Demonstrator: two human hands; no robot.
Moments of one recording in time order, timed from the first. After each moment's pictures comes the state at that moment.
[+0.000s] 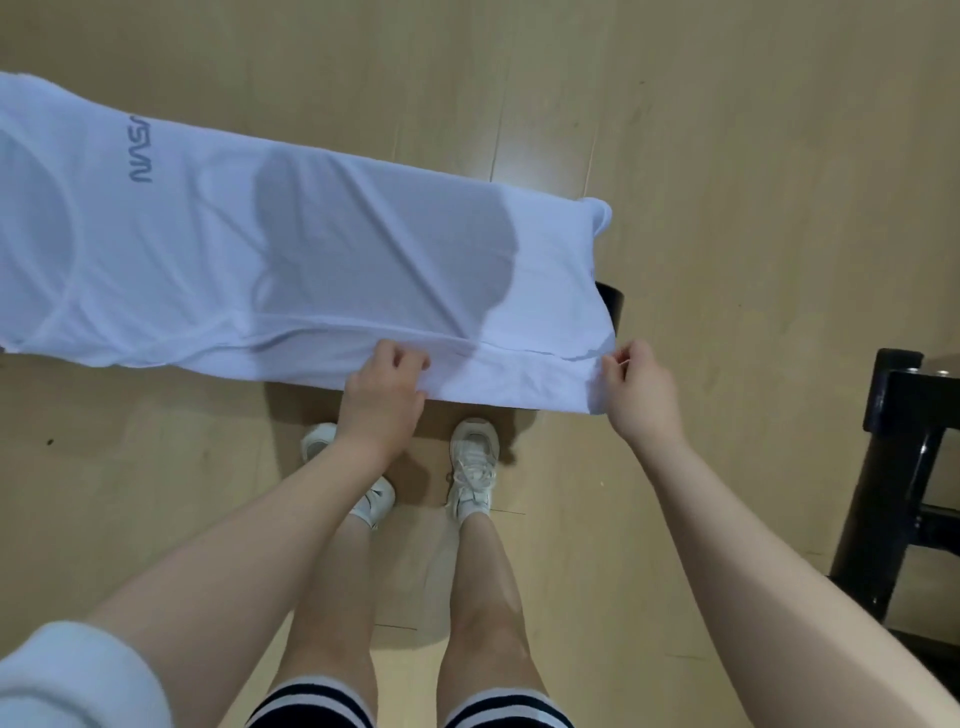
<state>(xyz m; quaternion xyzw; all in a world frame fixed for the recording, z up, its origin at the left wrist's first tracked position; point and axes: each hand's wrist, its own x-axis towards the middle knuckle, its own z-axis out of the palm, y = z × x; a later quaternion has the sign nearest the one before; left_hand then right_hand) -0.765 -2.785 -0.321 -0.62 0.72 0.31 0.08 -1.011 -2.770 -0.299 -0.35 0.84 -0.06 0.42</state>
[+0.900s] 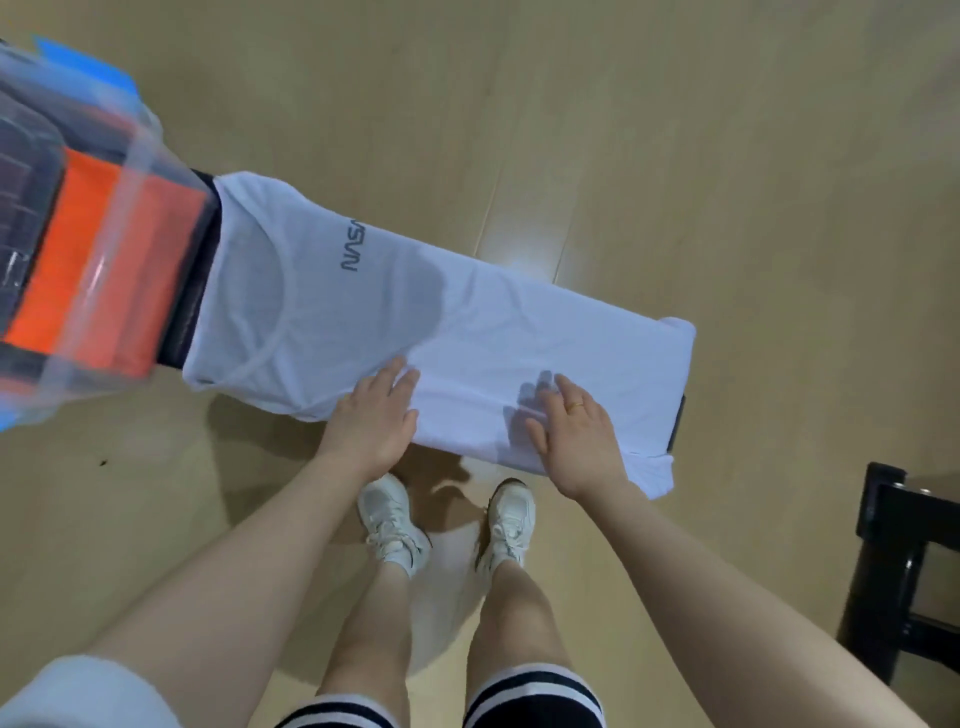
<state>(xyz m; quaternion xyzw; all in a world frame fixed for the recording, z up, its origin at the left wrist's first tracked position) -0.604 -2.851 -0.280 -0.62 0.69 0.34 0.14 -0.831 -2.829 -0.263 -0.67 0.66 0.15 0.31</state>
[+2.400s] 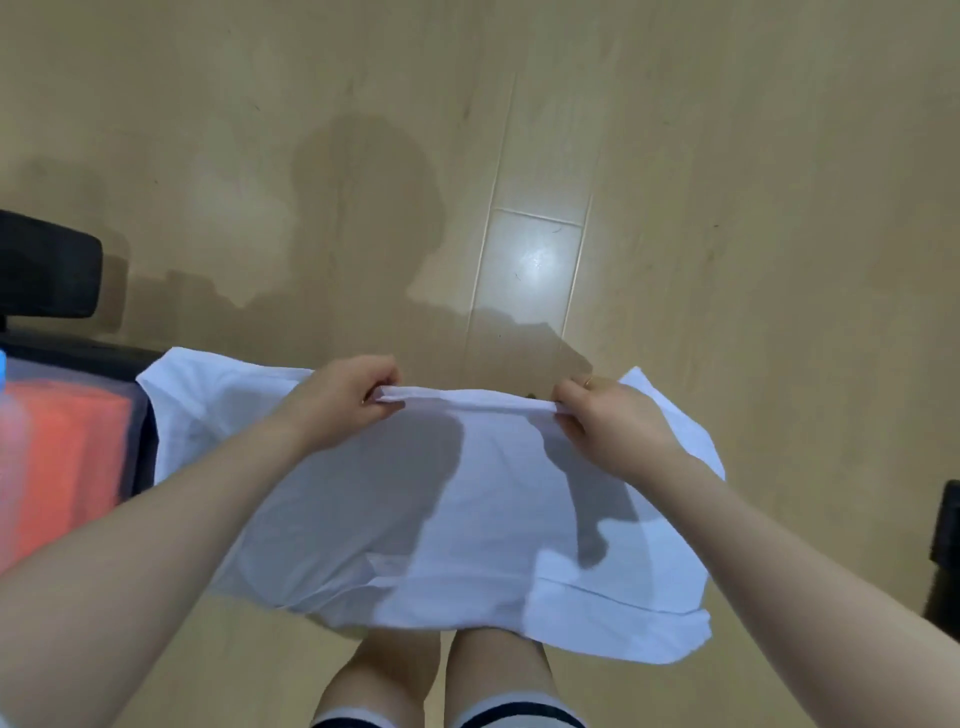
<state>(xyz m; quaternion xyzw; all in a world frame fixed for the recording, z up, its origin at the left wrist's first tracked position) -0.601 -3.093 -0.323 -0.53 0.70 0.48 0.07 -0.892 -3.040 -0.320 -0.77 0.57 0.04 0.29</state>
